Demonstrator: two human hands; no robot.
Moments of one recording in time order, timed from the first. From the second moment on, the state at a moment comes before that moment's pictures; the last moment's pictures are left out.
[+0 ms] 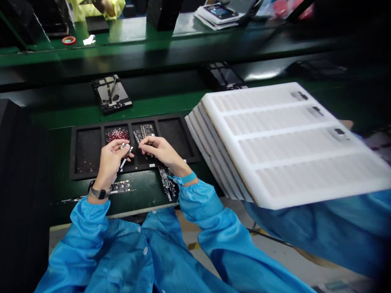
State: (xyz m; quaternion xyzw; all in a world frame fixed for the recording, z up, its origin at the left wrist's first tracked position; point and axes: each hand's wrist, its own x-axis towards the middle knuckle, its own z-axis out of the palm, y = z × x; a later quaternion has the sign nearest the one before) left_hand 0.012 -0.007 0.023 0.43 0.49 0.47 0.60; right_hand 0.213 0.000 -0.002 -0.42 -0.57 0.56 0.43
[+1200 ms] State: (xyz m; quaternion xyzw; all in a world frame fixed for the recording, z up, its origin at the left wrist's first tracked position) left_hand 0.012 -0.008 0.004 0.43 0.48 0.46 0.61; right_hand 0.204 -0.010 -0.001 -0.41 -0.60 0.58 0.36
